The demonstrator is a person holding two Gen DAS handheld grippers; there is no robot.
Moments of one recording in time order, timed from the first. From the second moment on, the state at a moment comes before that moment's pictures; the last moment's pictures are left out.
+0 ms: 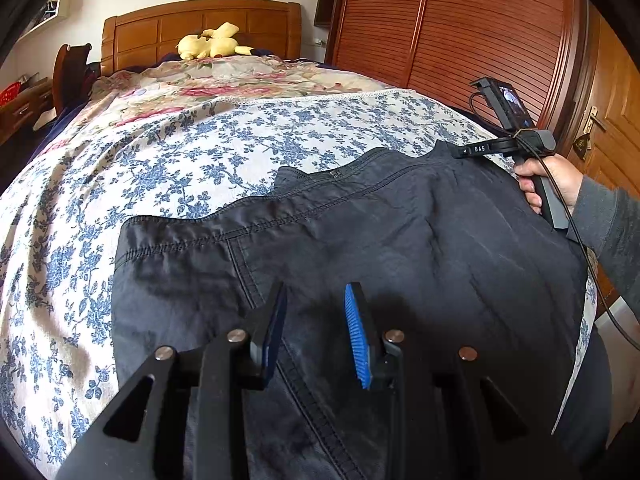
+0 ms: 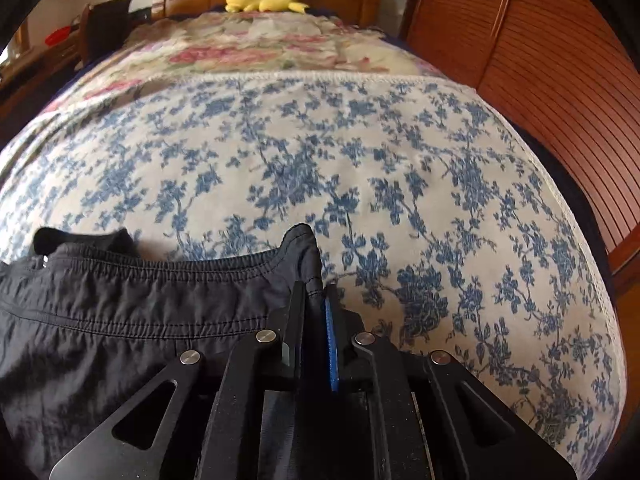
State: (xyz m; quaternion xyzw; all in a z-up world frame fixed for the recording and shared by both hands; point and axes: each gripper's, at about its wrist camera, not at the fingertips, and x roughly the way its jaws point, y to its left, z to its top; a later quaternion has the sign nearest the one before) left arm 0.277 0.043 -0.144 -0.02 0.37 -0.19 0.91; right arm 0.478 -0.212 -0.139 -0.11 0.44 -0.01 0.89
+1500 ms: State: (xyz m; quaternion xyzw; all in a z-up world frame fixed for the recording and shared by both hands) left arm 0.147 -0.005 -0.114 0.00 0.33 -0.17 0.93; right arm 0.208 -0.118 -0.169 -0.14 0.43 0.25 0.86
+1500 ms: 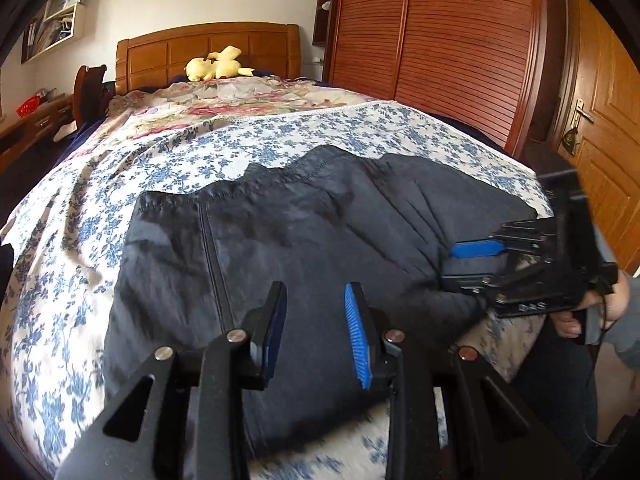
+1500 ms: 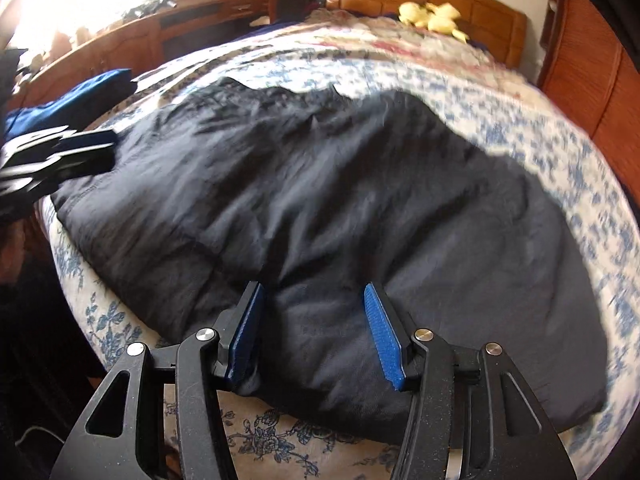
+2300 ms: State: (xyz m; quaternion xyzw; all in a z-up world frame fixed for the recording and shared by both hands) left arm 0.149 -0.078 -0.110 0.02 0.35 -0.21 0.91; right arm 0.197 -0.246 -0.111 -0.11 0.39 0.13 0.90
